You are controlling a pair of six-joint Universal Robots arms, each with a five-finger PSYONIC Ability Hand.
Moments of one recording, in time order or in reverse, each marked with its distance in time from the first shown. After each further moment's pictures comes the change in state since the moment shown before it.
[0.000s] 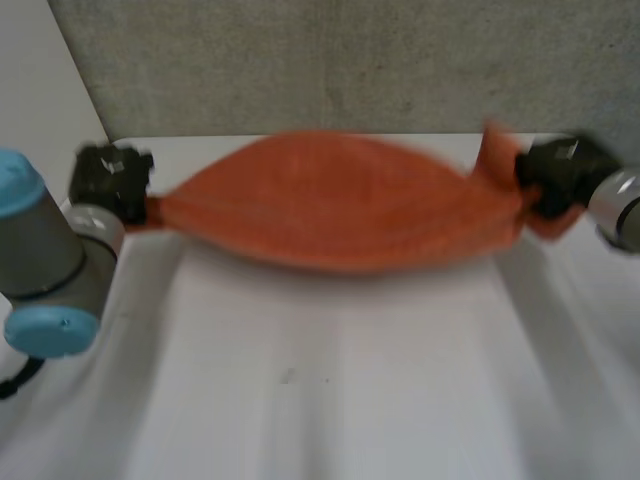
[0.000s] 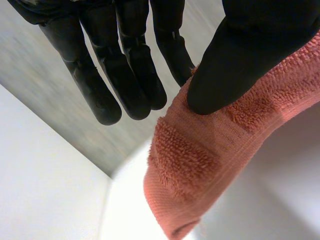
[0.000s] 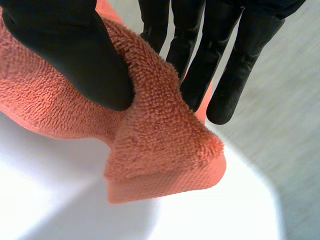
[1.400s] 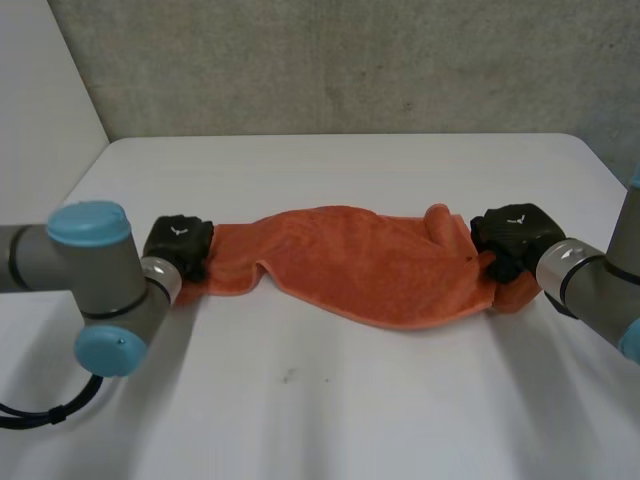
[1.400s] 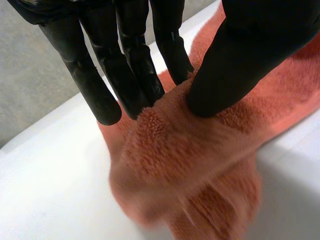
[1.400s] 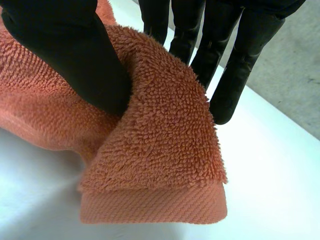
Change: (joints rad) left arm -0.053 -0.290 0.157 -0.083 0.092 -0.137; right arm 0.086 0.023 0.205 -0.163 0.032 0.080; left_hand 0.000 -0.007 -0.009 -0.005 -0.016; right_hand 0.000 -0.004 -0.009 0.000 -0.027
